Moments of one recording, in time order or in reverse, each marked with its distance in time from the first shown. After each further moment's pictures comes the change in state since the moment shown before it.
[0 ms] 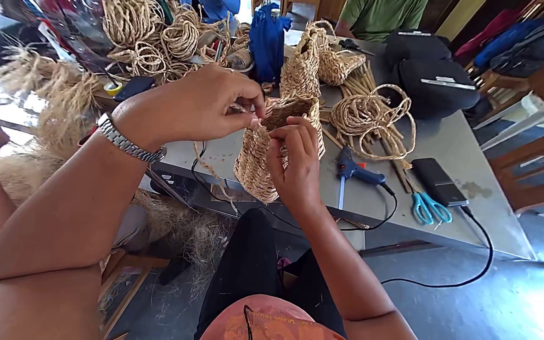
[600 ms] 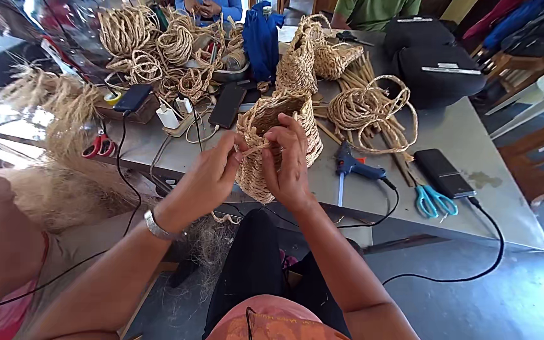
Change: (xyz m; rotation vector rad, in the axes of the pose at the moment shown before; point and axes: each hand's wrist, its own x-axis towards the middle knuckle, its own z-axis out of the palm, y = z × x) left_hand -0.051 0.040 0.095 -0.238 0.254 -0.332; right_hand -0.016 0.028 0.019 0.171 0.101 -0.132
